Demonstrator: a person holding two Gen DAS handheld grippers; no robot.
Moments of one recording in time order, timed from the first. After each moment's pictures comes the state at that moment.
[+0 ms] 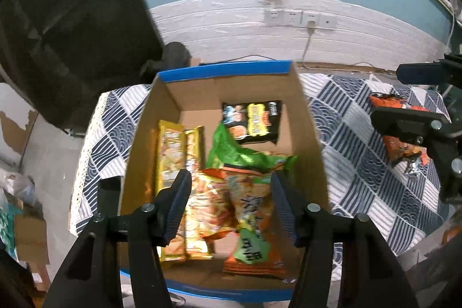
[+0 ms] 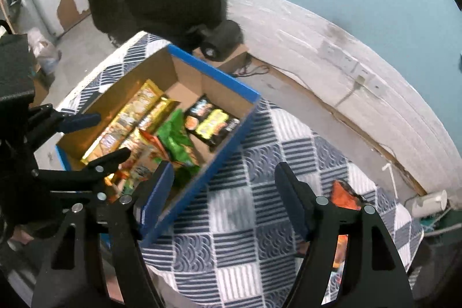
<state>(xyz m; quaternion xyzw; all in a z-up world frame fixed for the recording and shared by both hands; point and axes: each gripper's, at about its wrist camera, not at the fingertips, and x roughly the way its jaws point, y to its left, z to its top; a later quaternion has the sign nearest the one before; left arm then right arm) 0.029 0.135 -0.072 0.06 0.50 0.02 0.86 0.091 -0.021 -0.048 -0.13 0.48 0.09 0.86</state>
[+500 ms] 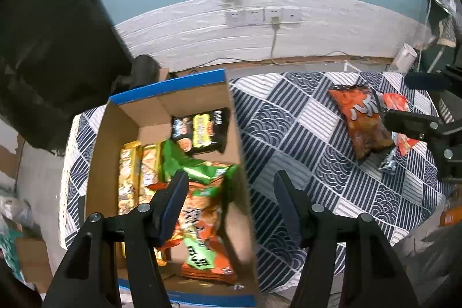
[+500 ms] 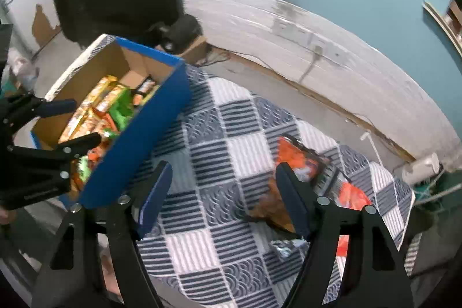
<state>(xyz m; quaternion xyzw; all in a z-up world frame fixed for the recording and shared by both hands) 0.036 0.058 -0.067 0.09 0.50 -0.03 0.86 0.046 -0.124 -0.046 -0.10 0.48 0.02 0.87</state>
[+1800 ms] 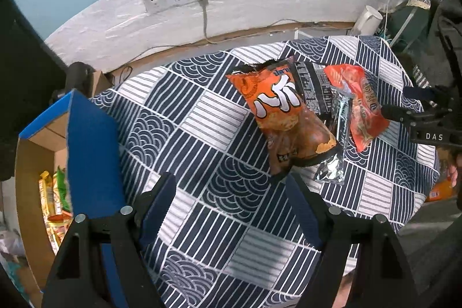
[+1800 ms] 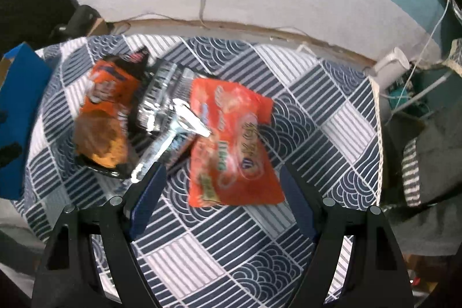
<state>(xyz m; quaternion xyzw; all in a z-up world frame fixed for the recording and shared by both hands) 0.074 -0.098 -0.127 0.11 0.56 -0.13 0.81 -0.005 -0.356 -0.129 0.01 0.54 -0.13 0.83</state>
